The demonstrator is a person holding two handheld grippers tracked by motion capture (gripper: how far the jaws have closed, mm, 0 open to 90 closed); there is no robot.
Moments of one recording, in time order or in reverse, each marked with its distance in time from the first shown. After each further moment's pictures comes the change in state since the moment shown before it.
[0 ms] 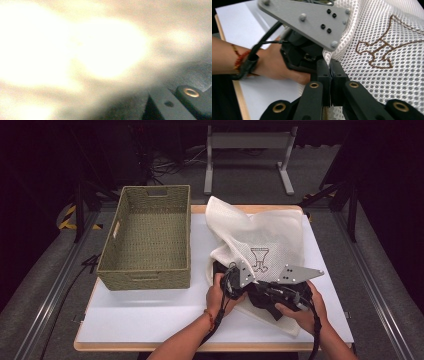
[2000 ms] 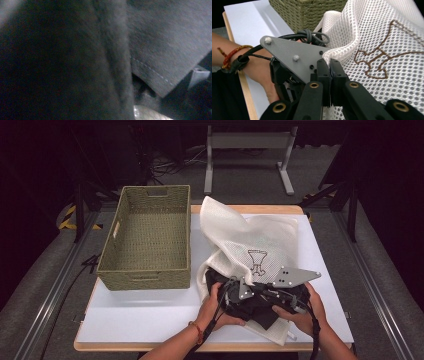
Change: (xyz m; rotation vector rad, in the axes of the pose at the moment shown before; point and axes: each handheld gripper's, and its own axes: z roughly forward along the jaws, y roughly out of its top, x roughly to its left) left arm -0.021 -0.021 -0.012 0.236 -0.201 0.033; right arm 0.010 0.009 -0.001 0.004 0.023 -0.040
